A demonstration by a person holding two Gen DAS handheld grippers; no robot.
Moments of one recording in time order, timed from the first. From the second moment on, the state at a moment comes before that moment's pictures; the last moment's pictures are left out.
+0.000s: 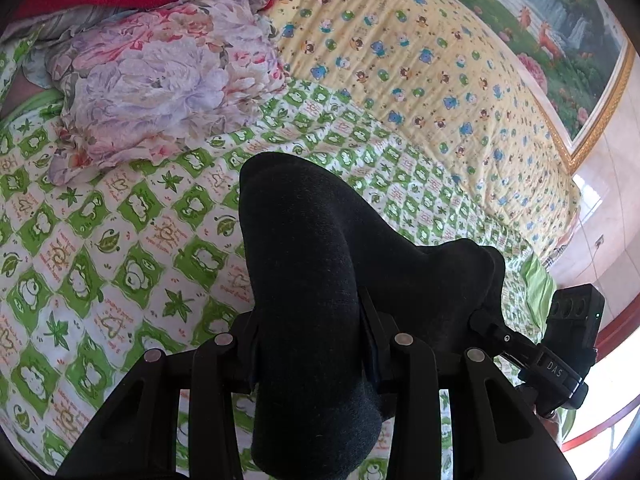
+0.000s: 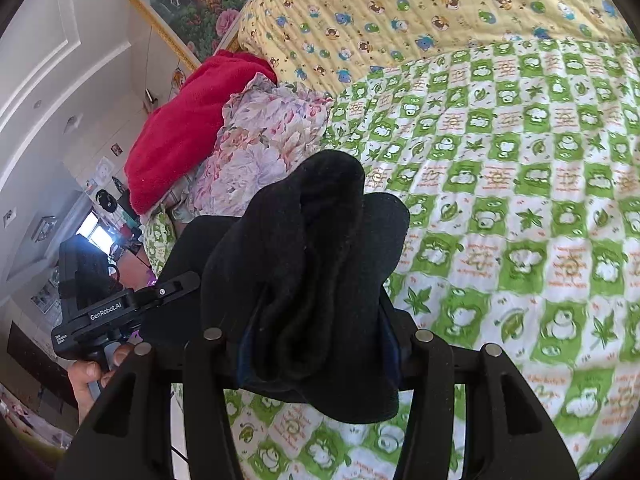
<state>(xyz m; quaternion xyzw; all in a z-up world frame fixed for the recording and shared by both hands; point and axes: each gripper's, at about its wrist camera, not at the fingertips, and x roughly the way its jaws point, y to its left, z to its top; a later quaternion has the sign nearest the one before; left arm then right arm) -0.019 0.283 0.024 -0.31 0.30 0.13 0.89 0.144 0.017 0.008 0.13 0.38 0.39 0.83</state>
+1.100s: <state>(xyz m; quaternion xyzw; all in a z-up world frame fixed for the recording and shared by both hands) -0.008 0.320 -0.024 -0.31 0.32 0.19 0.87 0.219 0.045 -0.041 0.10 0.41 0.37 0.83</state>
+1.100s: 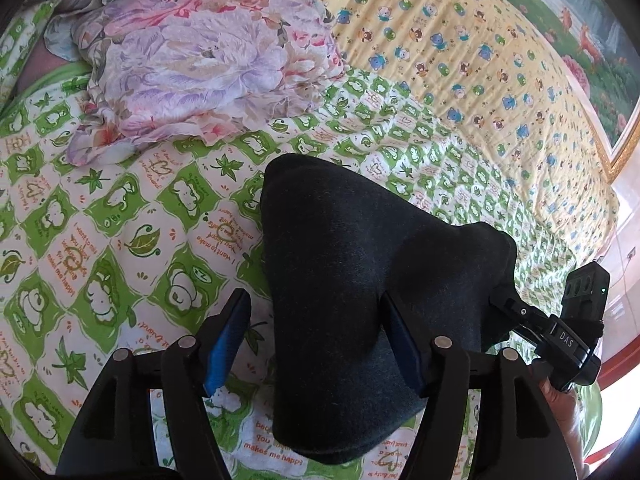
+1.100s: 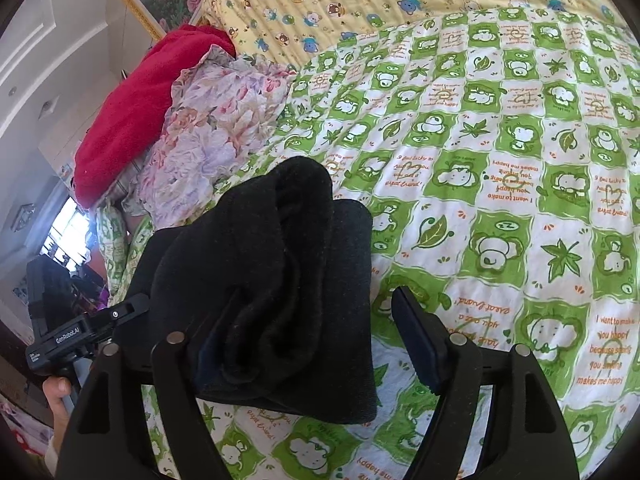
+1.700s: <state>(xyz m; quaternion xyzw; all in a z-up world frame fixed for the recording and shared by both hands) -0.041 0.269 0.010 -0.22 0.33 0.21 0.89 0.143 0.043 0.020 0.04 0.35 0.44 0.83</state>
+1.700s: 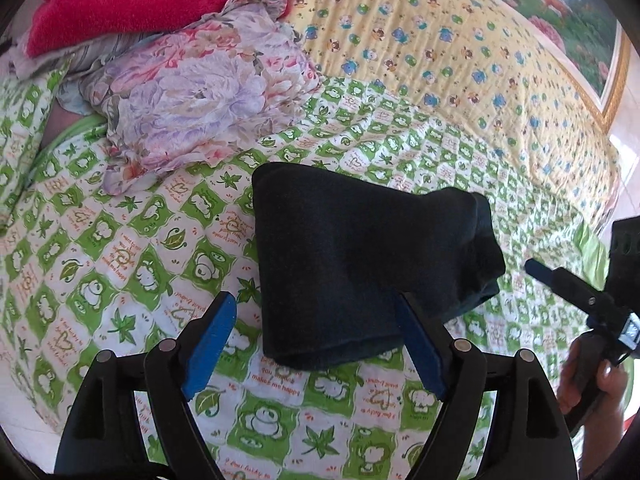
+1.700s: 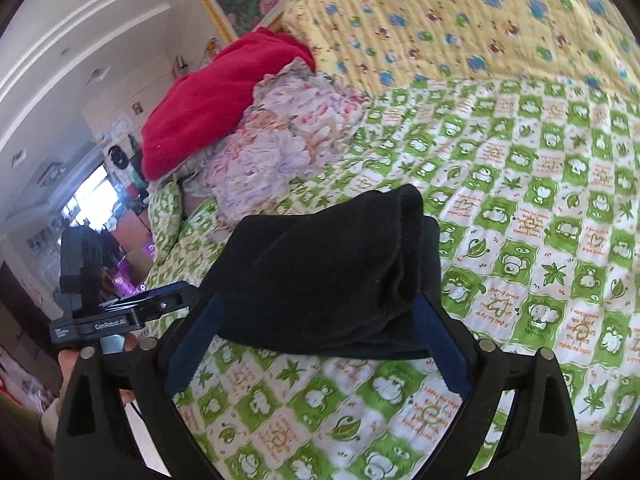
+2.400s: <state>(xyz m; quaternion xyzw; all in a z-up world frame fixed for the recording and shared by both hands) -0.056 0.224 0.018 -0.09 0.35 0.27 0.89 0.105 0.047 0.018 -0.04 0.32 0.43 0.84</state>
